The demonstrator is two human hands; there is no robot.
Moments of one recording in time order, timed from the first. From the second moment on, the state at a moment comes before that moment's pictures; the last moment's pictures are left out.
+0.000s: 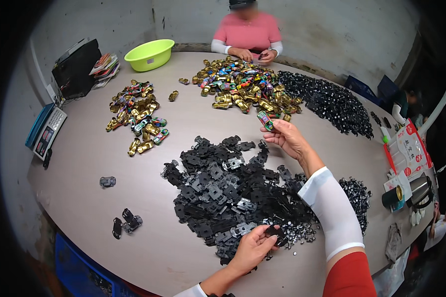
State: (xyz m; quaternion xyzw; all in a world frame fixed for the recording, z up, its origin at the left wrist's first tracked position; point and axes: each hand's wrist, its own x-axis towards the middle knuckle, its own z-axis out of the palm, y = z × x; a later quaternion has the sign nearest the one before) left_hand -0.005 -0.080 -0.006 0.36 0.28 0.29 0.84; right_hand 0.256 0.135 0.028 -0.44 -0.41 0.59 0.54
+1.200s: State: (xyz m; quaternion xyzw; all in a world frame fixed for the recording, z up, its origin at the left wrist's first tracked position) left_hand -0.008 -0.078 0.003 0.42 0.29 0.32 0.80; right_hand 0.245 -0.043 0.094 -0.63 -0.61 0.31 0.37
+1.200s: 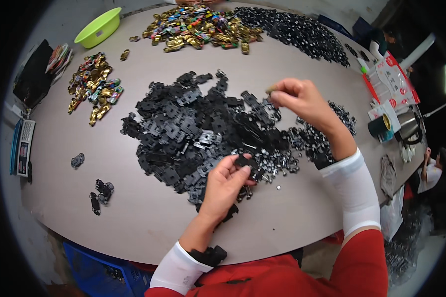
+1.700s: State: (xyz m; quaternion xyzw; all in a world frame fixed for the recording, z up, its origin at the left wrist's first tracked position) left_hand -0.005 -0.083 0.011 0.48 0.26 0.32 0.77; right_hand 0.232 -0.198 0.015 -0.69 -0.58 0.16 0.39
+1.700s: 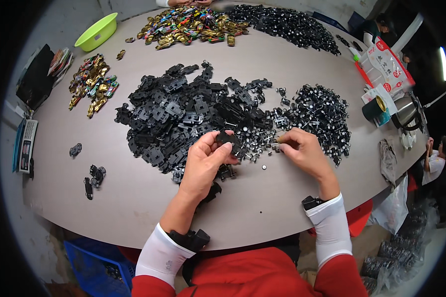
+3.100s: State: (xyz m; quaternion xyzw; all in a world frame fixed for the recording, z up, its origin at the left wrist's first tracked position) left_hand -0.012 -0.095 0.013 0.51 0.27 0.31 0.75; right_hand 0.194 -0.180 0.035 -0.59 -0.67 0.08 0.44
